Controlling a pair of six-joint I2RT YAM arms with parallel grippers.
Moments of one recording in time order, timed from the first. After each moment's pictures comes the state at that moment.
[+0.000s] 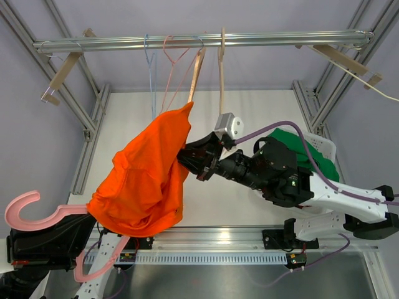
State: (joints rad) left arm -0.15 0.28 1.57 -0.66 0.56 -0.70; right arm 1.39 1.21 1.46 0.06 0.11 0.00
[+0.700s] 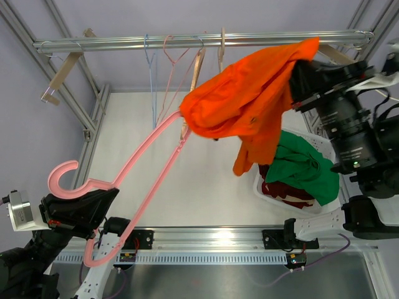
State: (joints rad) left arm -0.16 0.28 1.41 -0.73 0.55 -0.59; right arm 1.38 1.20 2.07 -0.20 0.78 -0.29
